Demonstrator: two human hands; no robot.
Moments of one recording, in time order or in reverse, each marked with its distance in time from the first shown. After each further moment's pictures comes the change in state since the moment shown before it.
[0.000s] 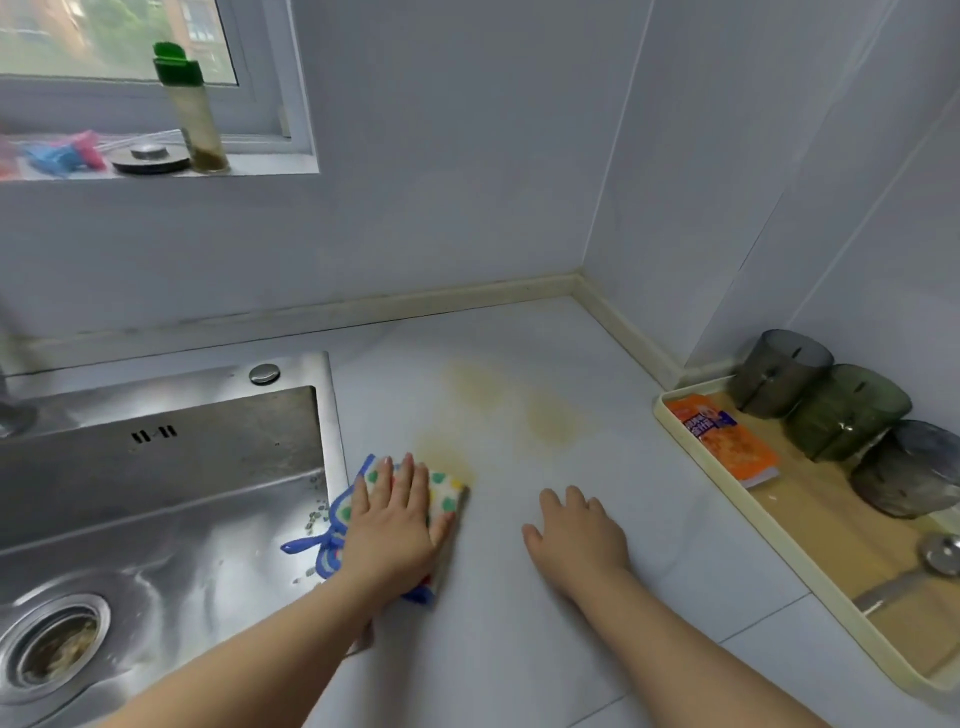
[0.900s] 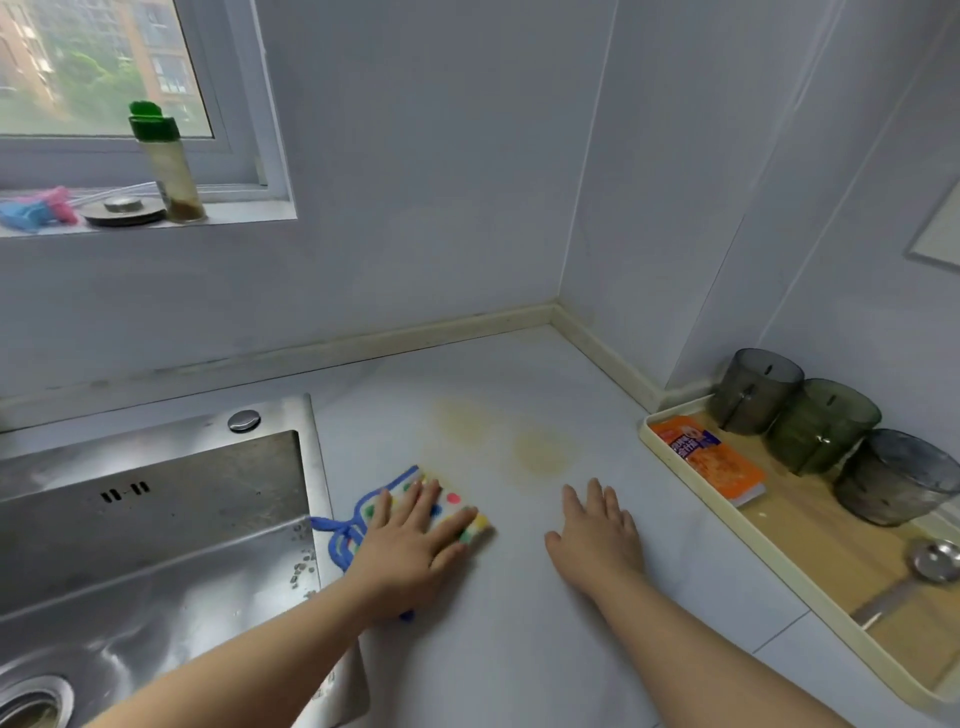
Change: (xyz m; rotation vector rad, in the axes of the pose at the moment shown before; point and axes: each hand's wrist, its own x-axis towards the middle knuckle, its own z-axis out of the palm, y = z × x) left_hand 0.031 -0.004 -0.009 -0.008 -0.140 0.274; right_hand 0.018 0.017 -0.016 0.175 -0.027 0.136
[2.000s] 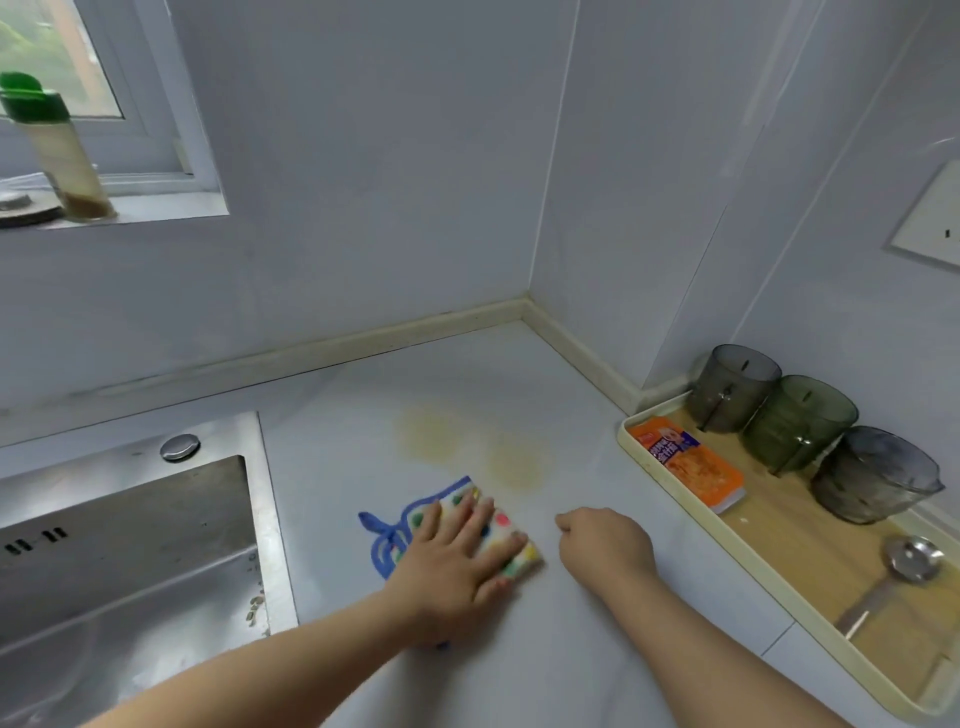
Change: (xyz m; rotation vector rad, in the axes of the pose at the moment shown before) left_hand 0.045 0.045 -0.003 0.100 0.000 0.275; right_hand 0.024 0.021 -0.022 -0.068 0.048 0.040
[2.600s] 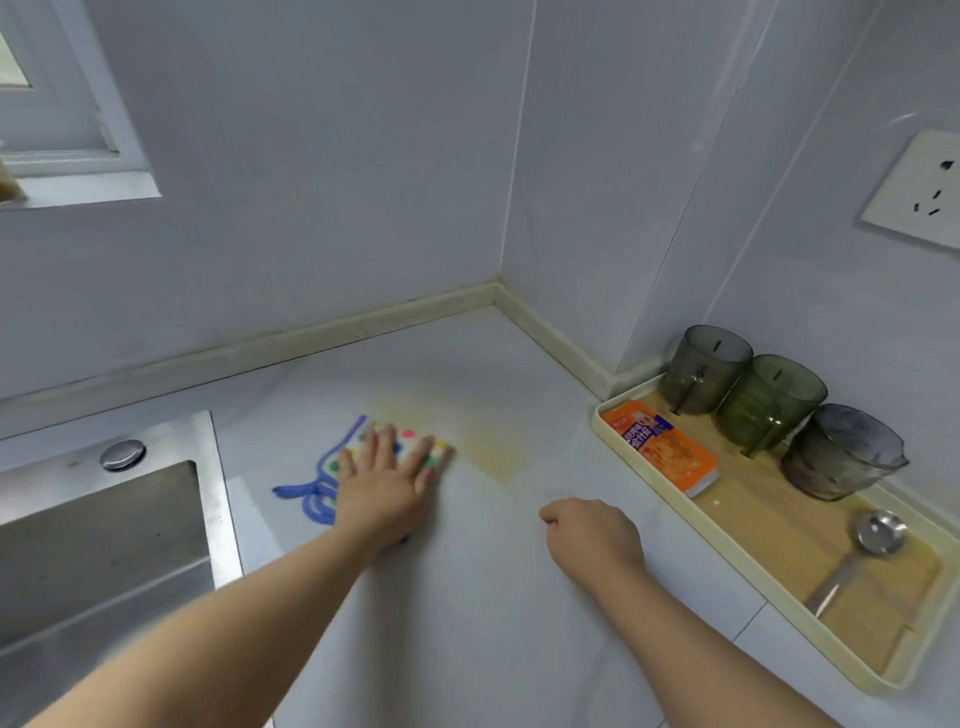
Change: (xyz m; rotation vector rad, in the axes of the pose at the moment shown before) left_hand 0.051 -0.040 -0.017 -0.094 0.028 -0.437; right_hand 0.004 0.014 0.003 0.089 0.037 0.030
